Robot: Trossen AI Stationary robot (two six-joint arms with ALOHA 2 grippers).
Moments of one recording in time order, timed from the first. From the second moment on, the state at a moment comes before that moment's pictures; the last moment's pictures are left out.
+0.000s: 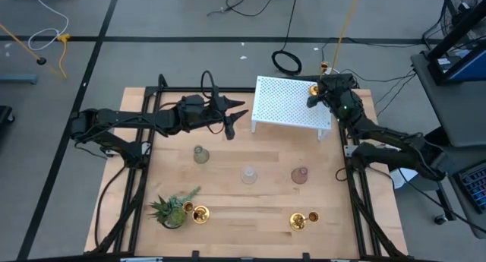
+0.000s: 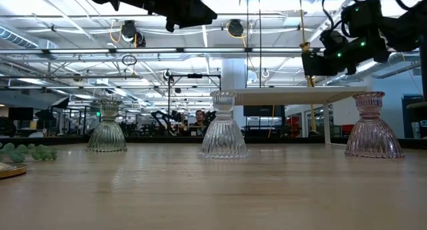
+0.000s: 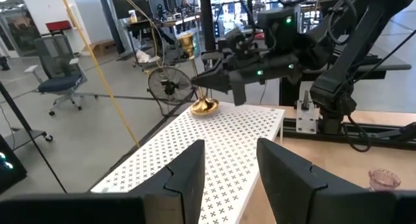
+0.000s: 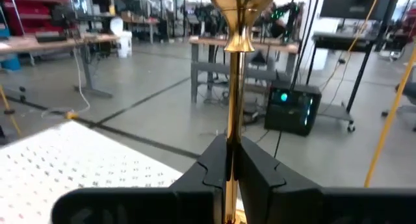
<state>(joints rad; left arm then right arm) 0.19 1.38 0.96 0.34 -0.17 0.11 -0.83 0.94 0.31 0.59 0.33 -0.01</state>
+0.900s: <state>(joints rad) 0.19 1.38 0.96 0.28 -0.17 0.11 -0.84 0.83 0.31 0.42 0.34 -0.04</state>
